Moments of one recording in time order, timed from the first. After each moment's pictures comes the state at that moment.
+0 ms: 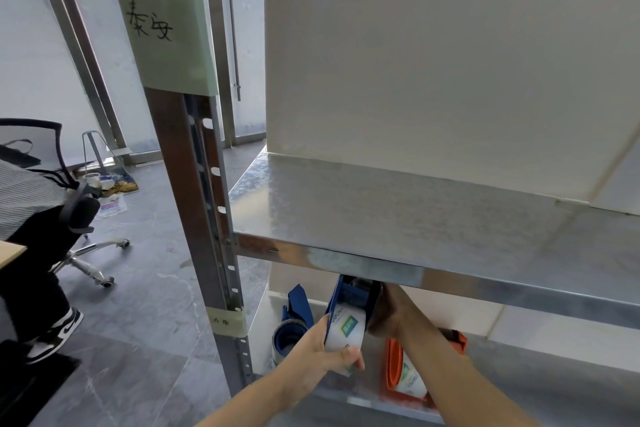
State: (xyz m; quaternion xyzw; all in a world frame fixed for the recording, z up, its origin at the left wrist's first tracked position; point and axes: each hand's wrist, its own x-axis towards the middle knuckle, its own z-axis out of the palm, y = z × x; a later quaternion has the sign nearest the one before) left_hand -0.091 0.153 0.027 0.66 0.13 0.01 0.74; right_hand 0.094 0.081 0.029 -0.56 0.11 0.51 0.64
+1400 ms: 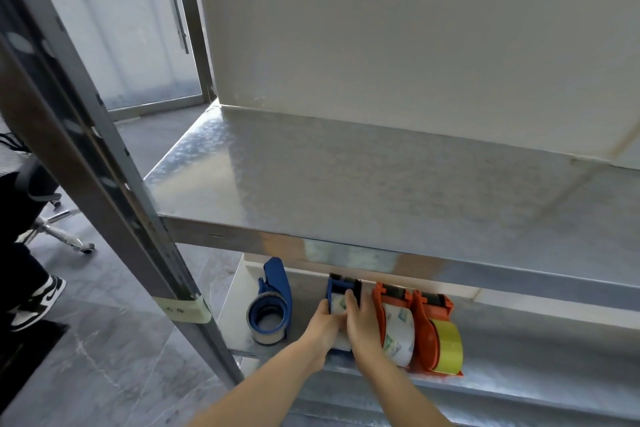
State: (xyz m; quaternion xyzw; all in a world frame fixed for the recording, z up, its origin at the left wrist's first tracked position) left_hand 0.007 0.126 -0.064 0.51 0.43 -0.07 0.74; right_hand 0.055 0.064 -0.059 -0.84 0.02 0.24 0.49
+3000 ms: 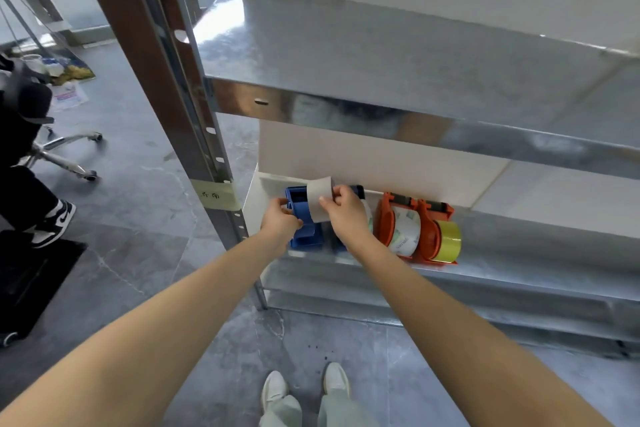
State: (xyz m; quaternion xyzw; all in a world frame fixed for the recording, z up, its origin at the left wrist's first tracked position) left_hand -0.071 0.197 -0.058 0.58 0.50 0.01 0.65; right_hand 0.010 0.095 -0.030 -0.86 -0.19 0.23 0.42
